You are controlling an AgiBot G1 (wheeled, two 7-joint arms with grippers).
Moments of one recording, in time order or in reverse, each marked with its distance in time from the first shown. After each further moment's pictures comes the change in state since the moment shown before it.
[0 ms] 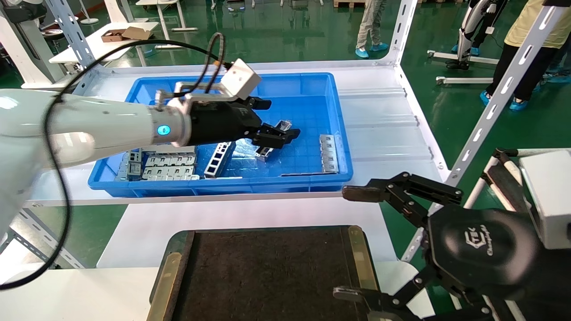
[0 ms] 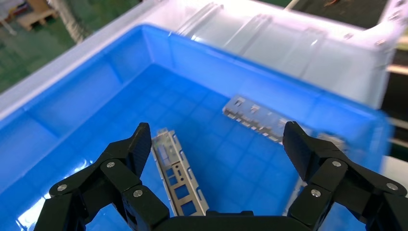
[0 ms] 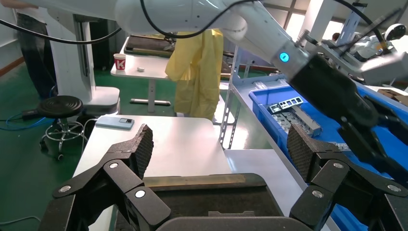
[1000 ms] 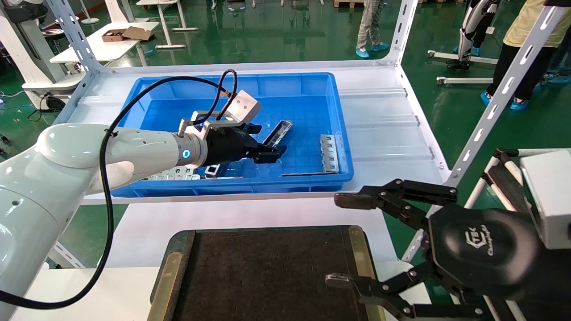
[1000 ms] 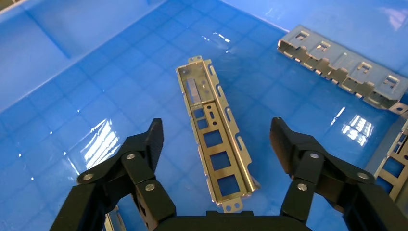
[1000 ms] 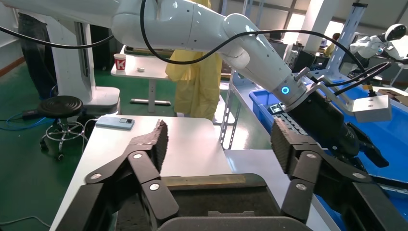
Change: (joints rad) left arm 0.036 0.080 0.203 0.087 -0.041 -0.256 -0.080; right arm 0.000 0.000 -0.001 0.000 0.000 0.000 0.000
